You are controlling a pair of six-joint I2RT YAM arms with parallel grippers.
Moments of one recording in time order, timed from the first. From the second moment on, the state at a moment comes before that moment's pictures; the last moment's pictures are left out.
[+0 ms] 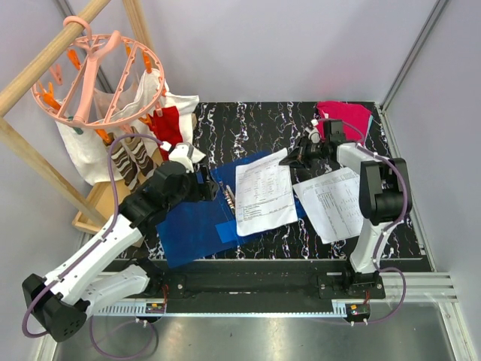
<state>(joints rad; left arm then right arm) -0.64 0.92 0.87 -0.52 -0.15 -0.52 0.11 1.90 1.21 -0.16 -0.93 0.69</state>
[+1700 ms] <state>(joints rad) -0.63 0.94 0.87 -0.49 -0.07 -0.52 0.26 2.18 1.59 -0.39 -0.83 0.06</state>
